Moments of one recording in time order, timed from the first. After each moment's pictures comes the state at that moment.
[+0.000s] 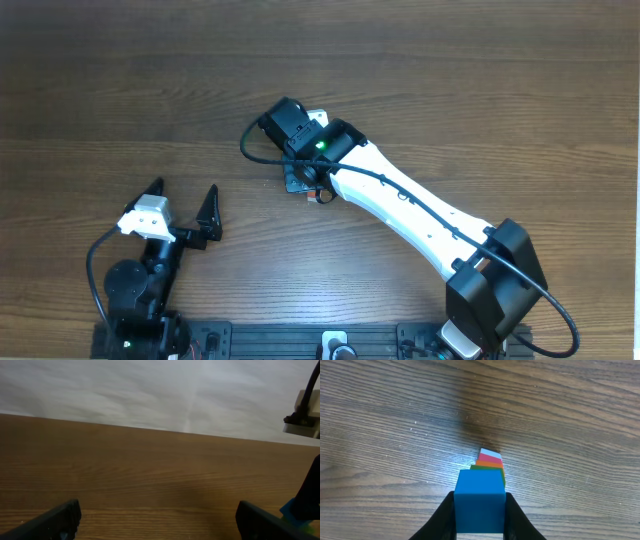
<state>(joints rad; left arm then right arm) -0.03 0.01 0.01 -0.06 0.15 -0.18 0.78 1.78 1.46 -0.99 0.11 0.60</state>
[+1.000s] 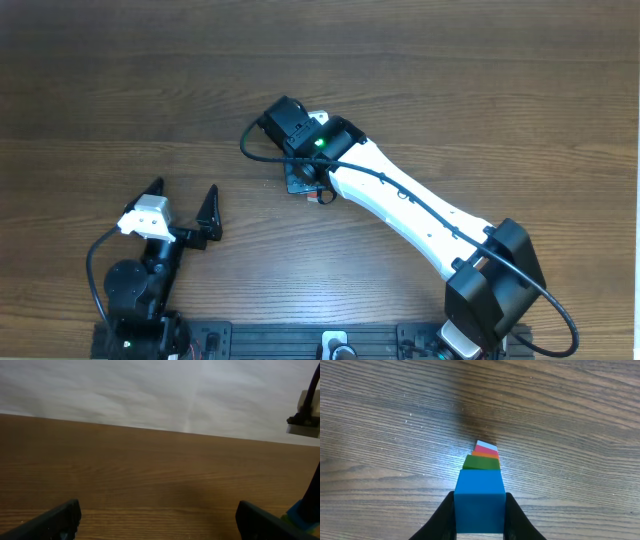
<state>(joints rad) -0.03 0.01 0.01 -0.06 0.15 -0.18 0.78 1.79 1.49 -1.04 0.11 0.60</state>
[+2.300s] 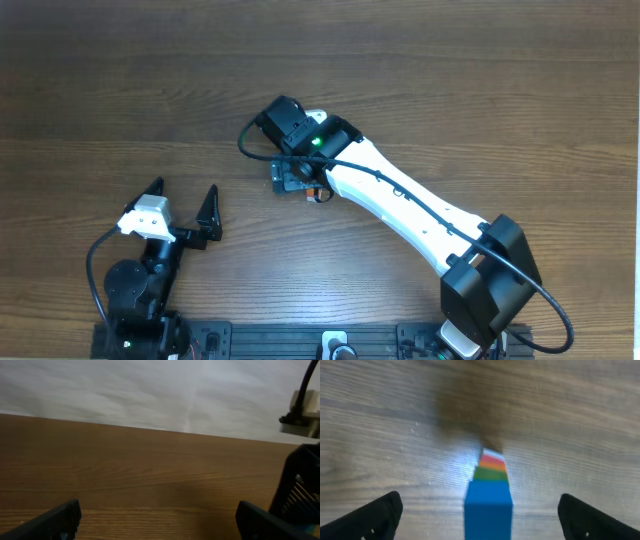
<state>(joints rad) -0.03 0.01 0.01 -0.06 0.15 -0.18 0.78 1.81 1.49 -1.00 0.11 0.61</state>
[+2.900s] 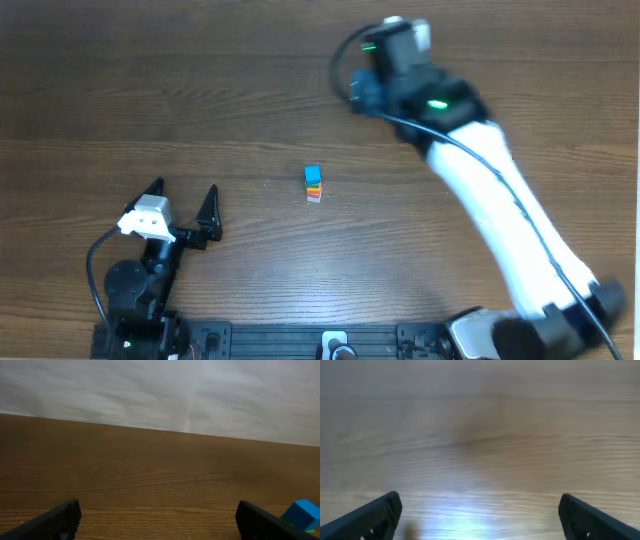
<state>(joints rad) -0.03 0.01 0.01 -0.06 0.15 -0.18 0.40 1.55 1.53 -0.87 0.31 0.31</state>
